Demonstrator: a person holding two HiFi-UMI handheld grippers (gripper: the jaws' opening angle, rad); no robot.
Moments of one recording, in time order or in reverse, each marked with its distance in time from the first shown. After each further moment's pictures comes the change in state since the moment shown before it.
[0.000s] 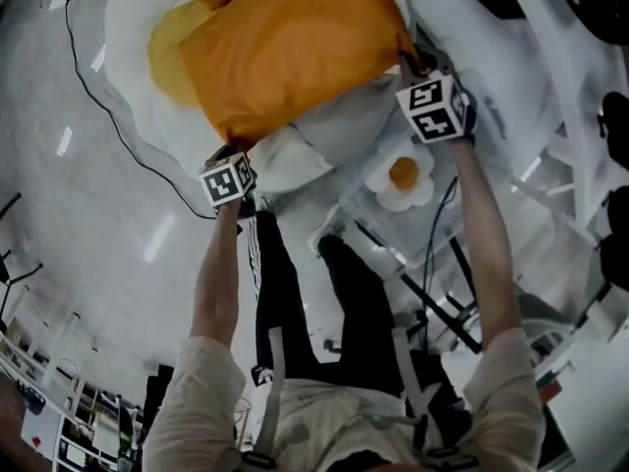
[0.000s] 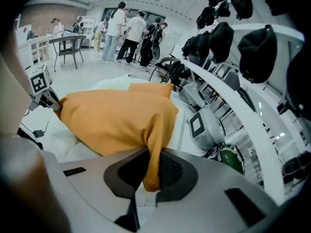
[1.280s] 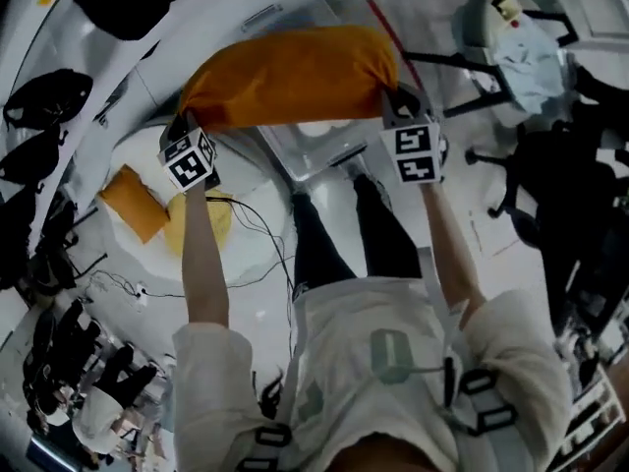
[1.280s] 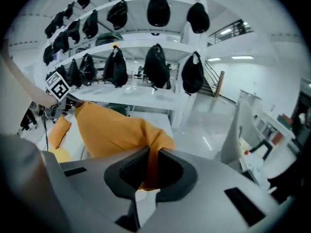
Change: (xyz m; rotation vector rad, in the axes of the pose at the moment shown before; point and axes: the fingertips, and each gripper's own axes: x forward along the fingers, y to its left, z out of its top) left arm -0.181 -0.573 0.120 1.270 -0.278 -0.339; right arm -0.530 0.070 -0.361 1.310 0.155 -0.762
